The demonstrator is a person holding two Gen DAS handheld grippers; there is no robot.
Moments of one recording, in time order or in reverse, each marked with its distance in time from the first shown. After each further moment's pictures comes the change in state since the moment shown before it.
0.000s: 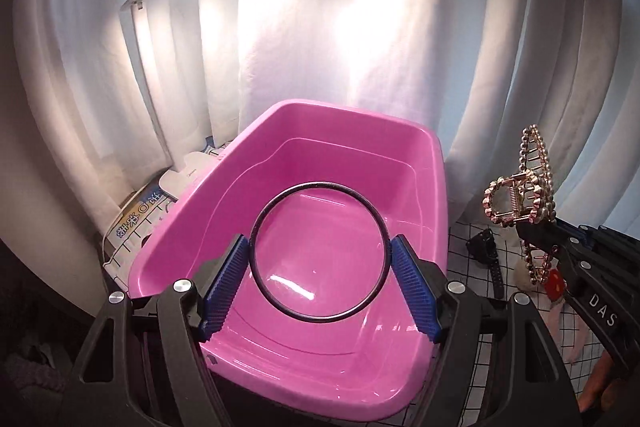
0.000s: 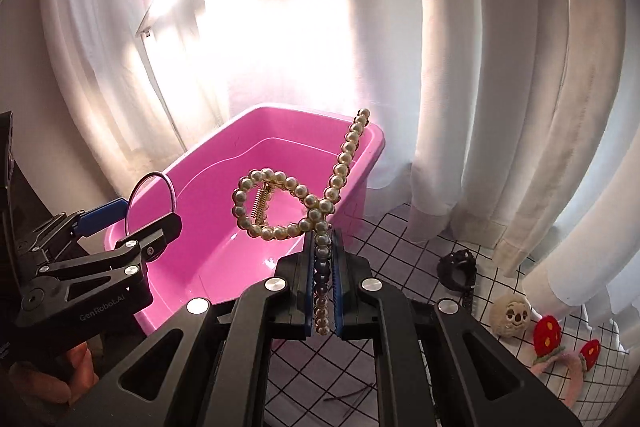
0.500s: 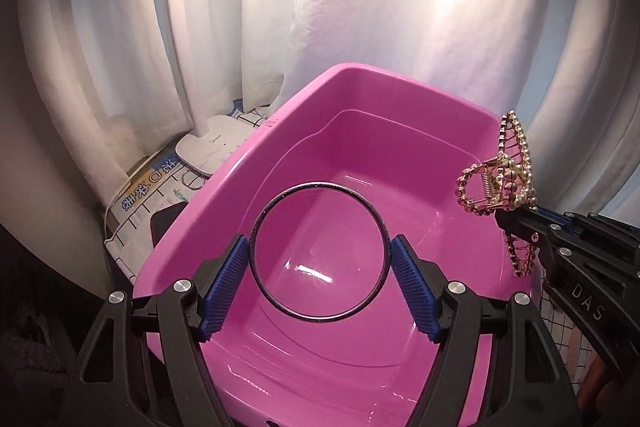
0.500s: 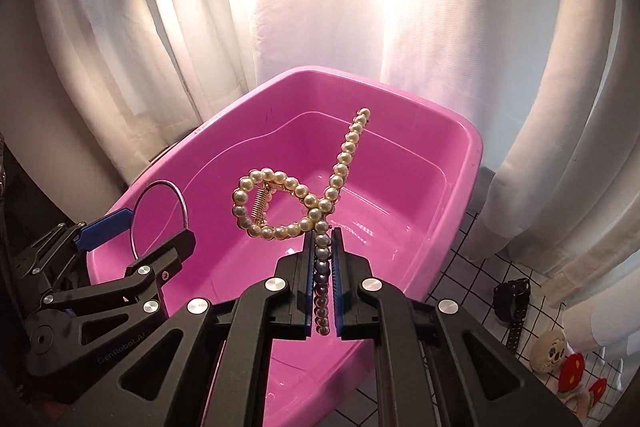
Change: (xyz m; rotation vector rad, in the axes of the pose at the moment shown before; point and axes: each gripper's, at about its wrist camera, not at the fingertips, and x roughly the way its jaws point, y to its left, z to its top) left arm 0.062 0.054 0.003 -0.093 0.107 0.049; right arm 0.094 0.058 0.033 -0.084 0.154 0.045
